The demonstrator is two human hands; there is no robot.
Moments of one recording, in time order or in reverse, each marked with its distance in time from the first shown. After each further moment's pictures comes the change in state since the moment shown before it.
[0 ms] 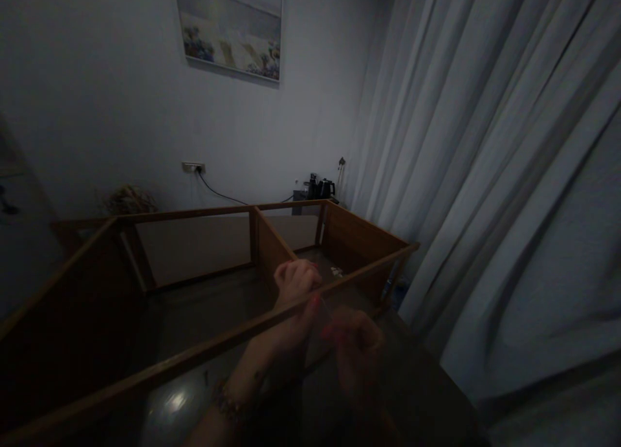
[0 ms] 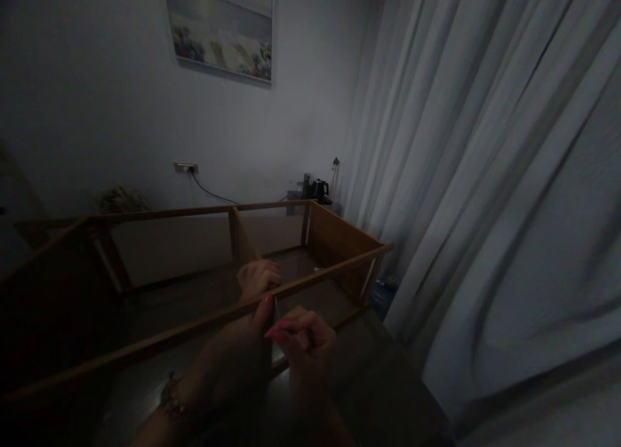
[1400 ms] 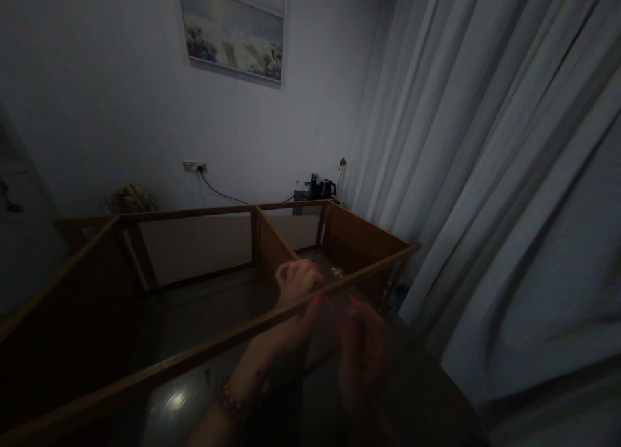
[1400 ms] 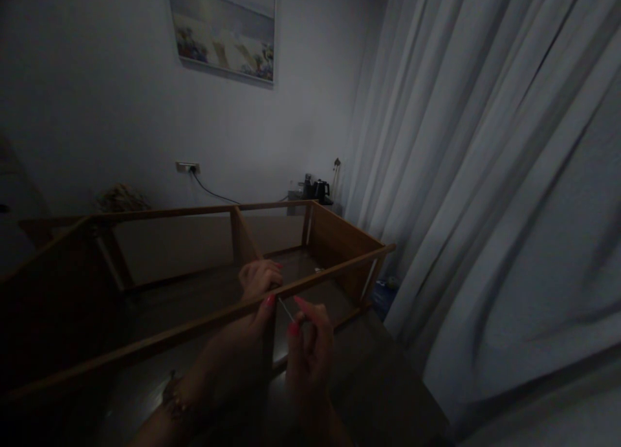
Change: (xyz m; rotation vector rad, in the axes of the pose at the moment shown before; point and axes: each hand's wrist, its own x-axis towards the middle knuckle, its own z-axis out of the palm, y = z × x) left_hand -0.001 0.000 0.000 0.003 -0.042 0.022; right_hand -0.015 0.012 -0.011 -0.431 0.121 -0.244
